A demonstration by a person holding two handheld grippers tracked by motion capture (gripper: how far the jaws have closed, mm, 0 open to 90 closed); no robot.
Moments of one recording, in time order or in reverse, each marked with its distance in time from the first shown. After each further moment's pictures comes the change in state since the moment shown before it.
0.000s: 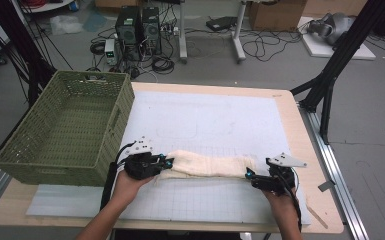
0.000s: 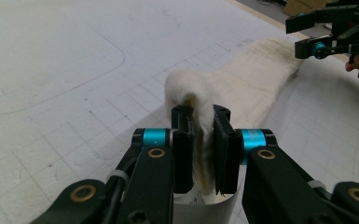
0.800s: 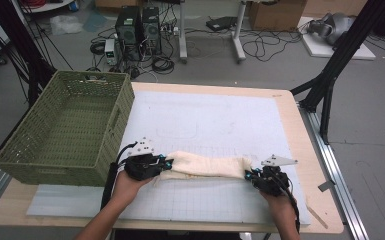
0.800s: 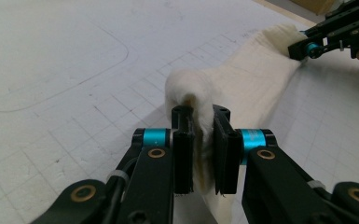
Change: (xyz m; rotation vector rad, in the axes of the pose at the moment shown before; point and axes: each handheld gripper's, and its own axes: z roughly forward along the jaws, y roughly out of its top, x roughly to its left) left arm -0.001 -0.001 0.000 0.023 0.024 0.037; right arm 0.007 -0.003 0.007 0.112 0.155 -0.032
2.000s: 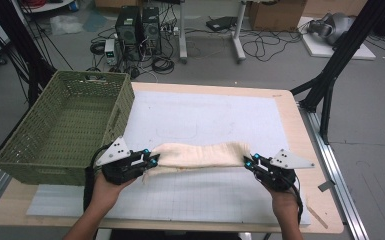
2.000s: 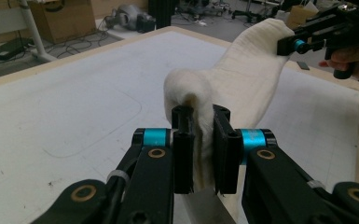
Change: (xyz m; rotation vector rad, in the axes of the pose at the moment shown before) left arm -0.011 0.016 -0.067 -0.192 0.020 0.121; right arm 0.013 0.030 -0.034 -0.342 0.077 -0.182
